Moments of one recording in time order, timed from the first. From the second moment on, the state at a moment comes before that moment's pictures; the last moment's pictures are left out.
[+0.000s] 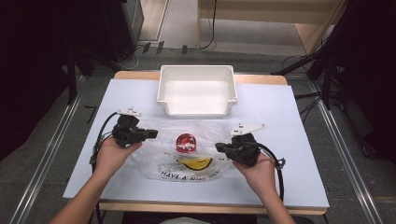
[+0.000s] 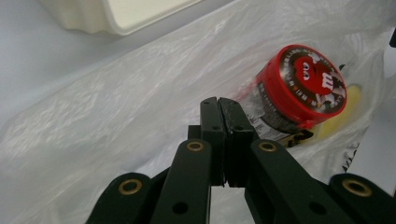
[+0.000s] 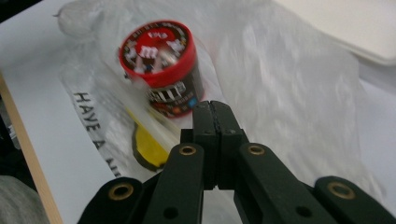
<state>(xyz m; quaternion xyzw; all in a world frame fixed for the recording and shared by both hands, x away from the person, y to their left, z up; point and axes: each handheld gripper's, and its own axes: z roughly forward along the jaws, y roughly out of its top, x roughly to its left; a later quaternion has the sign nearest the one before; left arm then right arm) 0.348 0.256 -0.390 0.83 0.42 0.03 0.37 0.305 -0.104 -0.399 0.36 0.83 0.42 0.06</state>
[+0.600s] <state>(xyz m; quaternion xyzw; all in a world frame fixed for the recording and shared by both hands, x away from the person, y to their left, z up) 0.347 0.234 -0.411 0.84 0.41 0.03 0.36 0.376 -0.068 -0.406 0.35 0.83 0.43 0.07</state>
